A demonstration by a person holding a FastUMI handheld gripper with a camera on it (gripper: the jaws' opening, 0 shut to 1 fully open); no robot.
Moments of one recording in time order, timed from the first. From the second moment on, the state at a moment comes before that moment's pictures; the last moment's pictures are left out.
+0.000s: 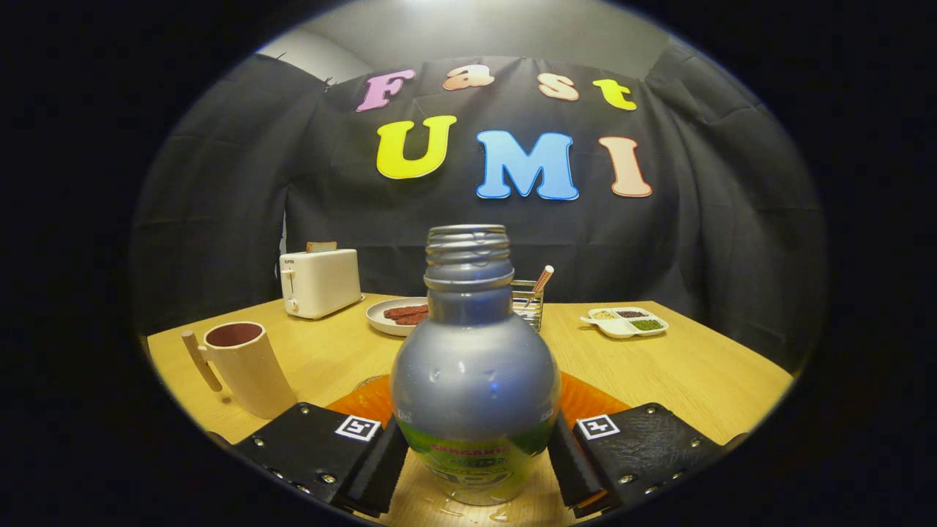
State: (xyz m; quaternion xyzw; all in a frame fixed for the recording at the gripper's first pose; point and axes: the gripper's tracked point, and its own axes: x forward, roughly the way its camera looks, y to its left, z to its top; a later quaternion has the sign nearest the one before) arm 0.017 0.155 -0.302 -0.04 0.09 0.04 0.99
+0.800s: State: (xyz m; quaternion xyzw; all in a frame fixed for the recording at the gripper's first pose) arm 0.060 0.226 -0.275 -0.33 0.08 0.10 0.93
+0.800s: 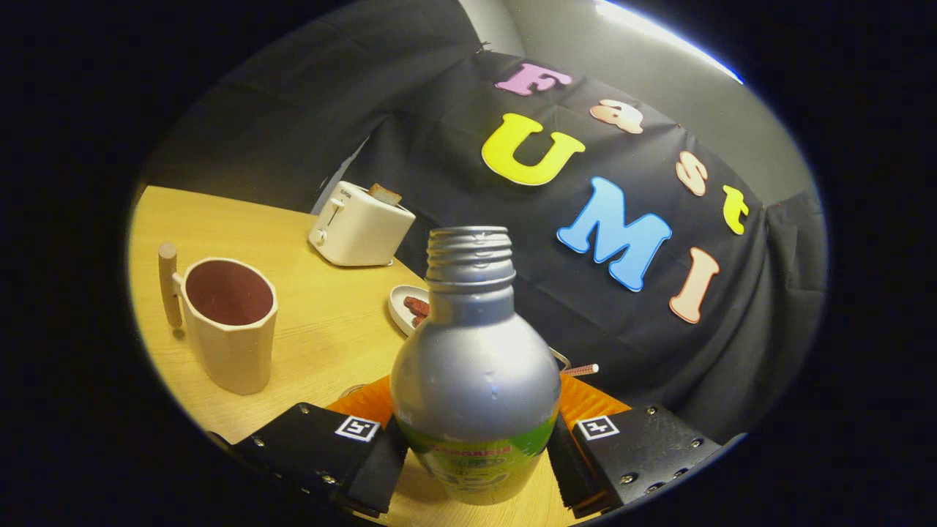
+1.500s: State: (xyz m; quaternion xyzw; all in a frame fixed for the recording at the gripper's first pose) arm 0.060 0.264 -0.298 -0.51 0.06 0.12 0.85
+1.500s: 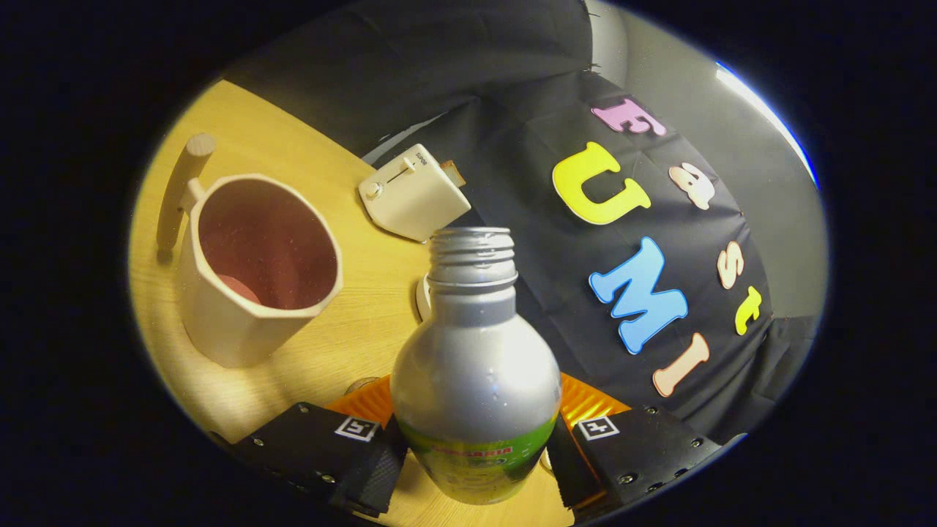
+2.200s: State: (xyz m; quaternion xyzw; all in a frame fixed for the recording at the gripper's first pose) arm 0.054 0.269 -0.288 -0.63 0.01 0.12 0.77
